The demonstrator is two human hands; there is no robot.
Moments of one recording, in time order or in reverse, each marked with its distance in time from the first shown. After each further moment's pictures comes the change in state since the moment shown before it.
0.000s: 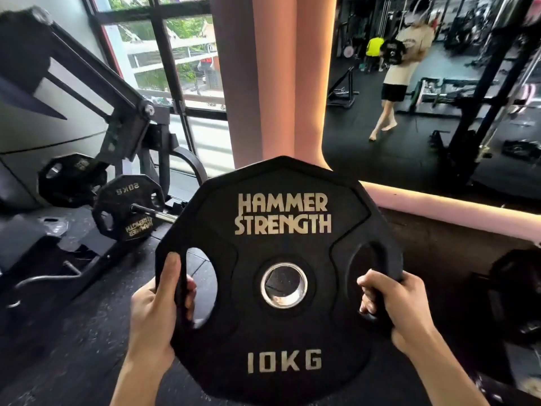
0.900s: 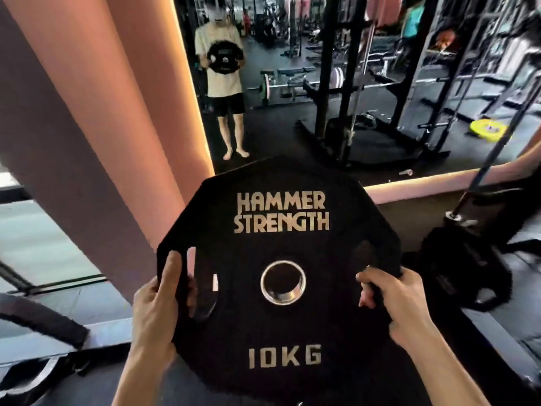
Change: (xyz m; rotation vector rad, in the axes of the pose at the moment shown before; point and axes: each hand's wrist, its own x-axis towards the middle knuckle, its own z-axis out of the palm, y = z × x) left_hand 0.555 0.018 0.372 0.094 -0.555 -0.079; right_hand 0.456 -0.073 0.137 0.071 0.621 -0.037
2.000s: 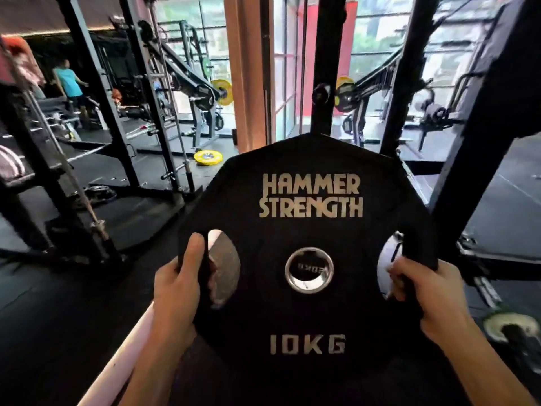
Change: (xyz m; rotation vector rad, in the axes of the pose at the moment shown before) left_hand 0.310 0.020 0.621 -0.018 -1.291 0.034; right_hand 0.320 -0.094 -0.082 0.100 1.274 -0.295
